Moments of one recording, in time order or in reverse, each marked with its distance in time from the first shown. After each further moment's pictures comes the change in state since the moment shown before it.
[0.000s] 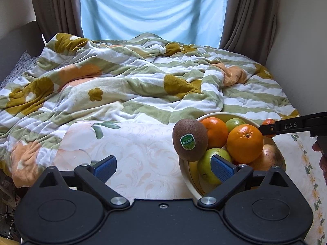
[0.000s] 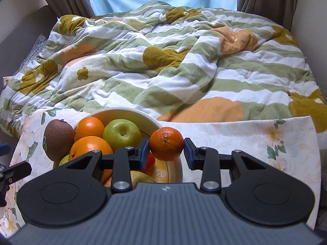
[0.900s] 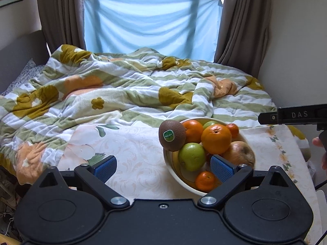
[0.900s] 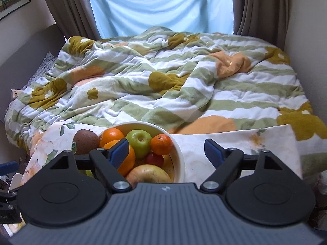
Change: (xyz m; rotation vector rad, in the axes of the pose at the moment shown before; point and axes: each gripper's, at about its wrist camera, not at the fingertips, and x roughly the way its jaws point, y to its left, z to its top) left arm -0.079 -0.023 -0.025 -0.004 -0.095 -0.008; right arm -0.088 0.010 -0.017 -0.007 -0.156 -0.010
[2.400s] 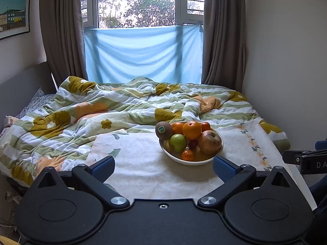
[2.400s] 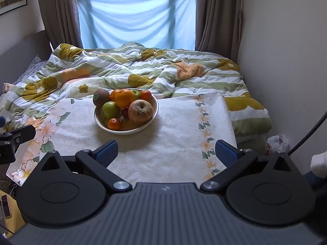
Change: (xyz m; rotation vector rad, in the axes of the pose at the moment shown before) left arm -0.152 -0.007 -0.076 0.086 -0.170 -0.016; right arm -0.215 0.053 -0.154 0.007 -0.114 -0.220
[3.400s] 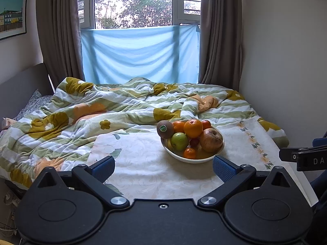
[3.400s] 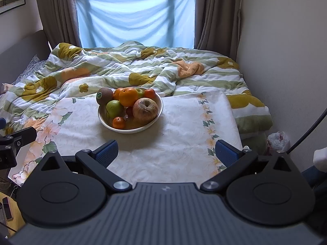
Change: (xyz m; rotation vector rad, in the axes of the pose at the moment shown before) left arm 0.003 0.009 -0.004 0.018 0.001 -0.015; right arm 0.000 0.003 0.000 0.000 0.001 0.000
